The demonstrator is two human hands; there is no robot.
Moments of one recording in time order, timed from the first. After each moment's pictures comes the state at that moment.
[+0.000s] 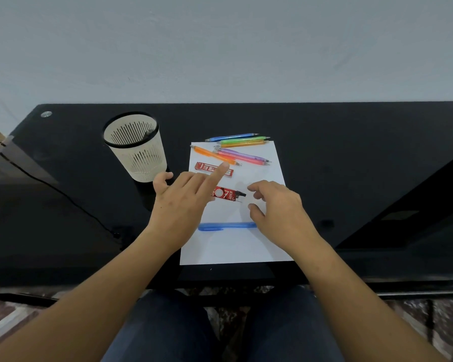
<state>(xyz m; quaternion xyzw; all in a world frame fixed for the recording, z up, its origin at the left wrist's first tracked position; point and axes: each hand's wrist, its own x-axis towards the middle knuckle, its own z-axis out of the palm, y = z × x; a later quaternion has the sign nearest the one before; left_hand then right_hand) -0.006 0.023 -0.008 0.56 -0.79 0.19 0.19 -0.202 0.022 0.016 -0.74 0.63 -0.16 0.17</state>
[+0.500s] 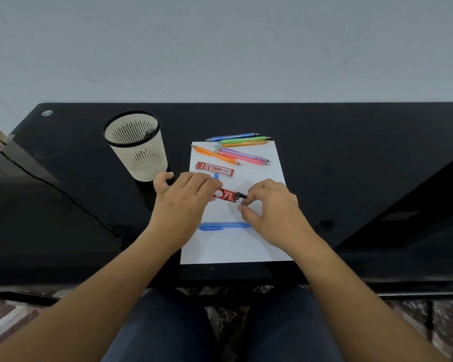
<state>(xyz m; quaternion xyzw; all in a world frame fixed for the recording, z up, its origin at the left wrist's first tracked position) -0.006 0.025 -0.006 0.56 -0.79 0.18 0.20 -0.196 0.021 0.017 -0.75 0.61 -0.17 0.20</state>
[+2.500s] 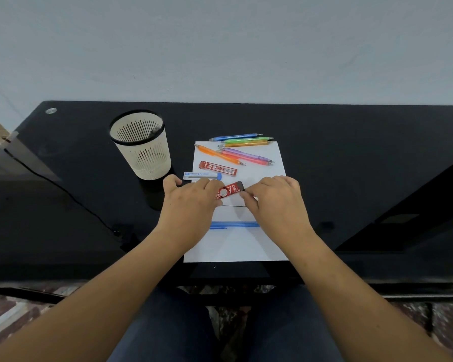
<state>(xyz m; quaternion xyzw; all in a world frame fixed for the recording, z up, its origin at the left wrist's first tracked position) -0.019 0.029 0.009 0.65 -0.76 0.06 0.06 -0.186 0.014 0.023 -0.80 0.60 -0.09 0.00</state>
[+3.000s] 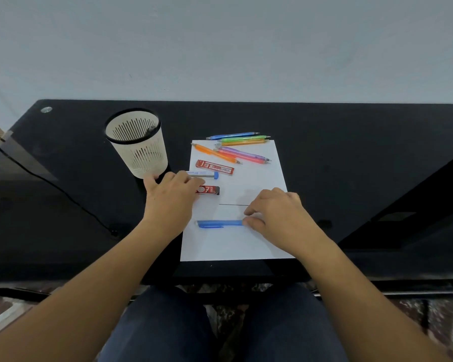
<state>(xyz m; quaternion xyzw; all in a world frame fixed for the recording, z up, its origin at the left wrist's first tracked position) 0.005 0.011 -0.005 0.69 -0.72 0.08 0.01 -0.209 0.022 0.019 -0.83 0.55 0.00 0.11</state>
